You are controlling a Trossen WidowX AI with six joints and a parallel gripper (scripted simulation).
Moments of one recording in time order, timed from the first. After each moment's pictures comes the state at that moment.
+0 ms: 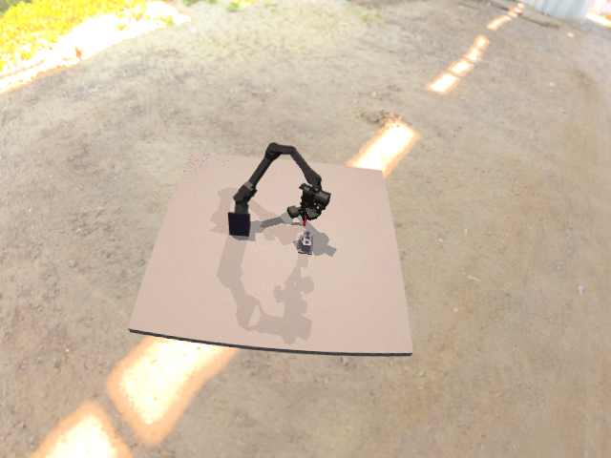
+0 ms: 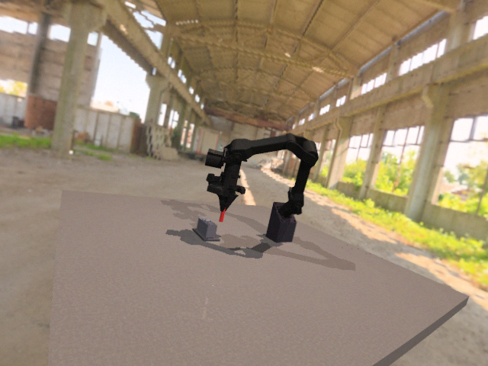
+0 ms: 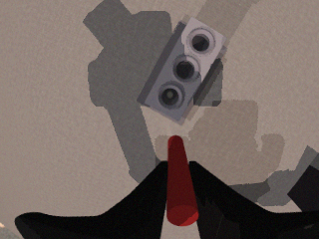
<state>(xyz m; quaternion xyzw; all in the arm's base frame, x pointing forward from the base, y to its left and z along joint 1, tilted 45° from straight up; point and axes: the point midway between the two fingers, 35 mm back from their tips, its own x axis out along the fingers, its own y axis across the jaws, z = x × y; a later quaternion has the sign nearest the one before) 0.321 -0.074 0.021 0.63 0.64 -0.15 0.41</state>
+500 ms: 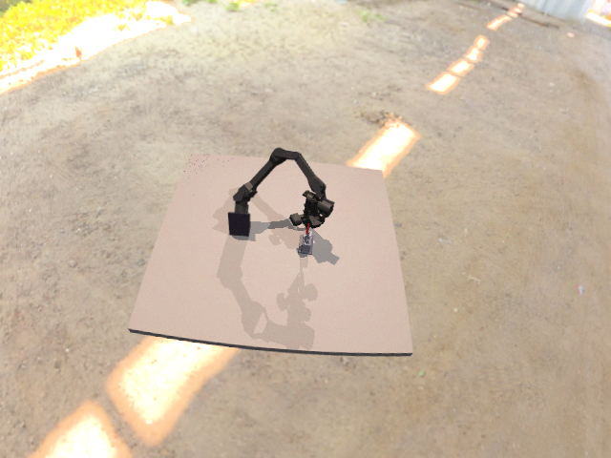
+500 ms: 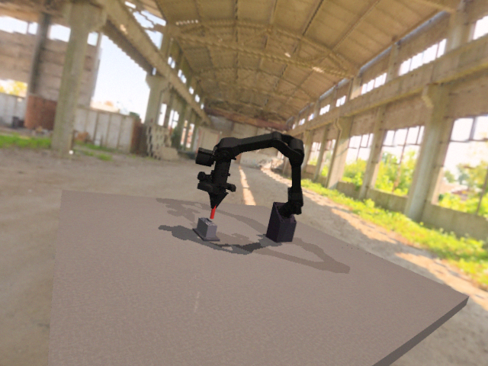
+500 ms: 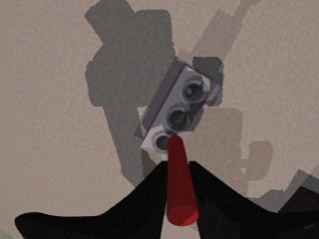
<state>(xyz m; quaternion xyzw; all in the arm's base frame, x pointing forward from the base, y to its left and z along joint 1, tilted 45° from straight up) 0.332 -0.107 -0.013 0.63 0.64 -0.15 0.41</state>
